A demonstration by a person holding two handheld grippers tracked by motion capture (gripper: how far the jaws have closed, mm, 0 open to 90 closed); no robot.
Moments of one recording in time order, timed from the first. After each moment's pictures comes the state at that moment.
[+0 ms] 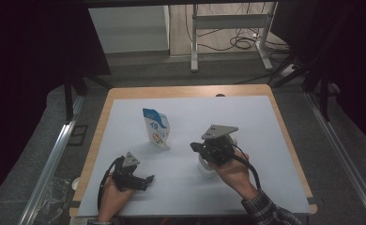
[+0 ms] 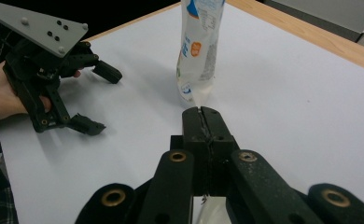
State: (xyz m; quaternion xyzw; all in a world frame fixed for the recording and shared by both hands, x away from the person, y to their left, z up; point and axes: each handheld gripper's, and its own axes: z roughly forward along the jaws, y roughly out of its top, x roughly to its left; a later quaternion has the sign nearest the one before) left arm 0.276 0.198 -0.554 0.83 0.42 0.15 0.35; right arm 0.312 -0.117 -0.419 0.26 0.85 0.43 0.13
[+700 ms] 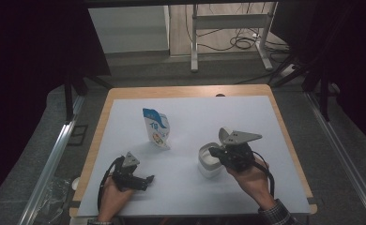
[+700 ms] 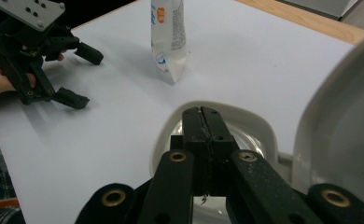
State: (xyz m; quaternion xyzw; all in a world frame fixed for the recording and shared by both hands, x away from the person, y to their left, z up) left arm 0.276 0.198 -0.554 0.83 0.42 0.15 0.35; right arm 0.300 -0.168 -0.426 0.30 0.84 0.43 0.14
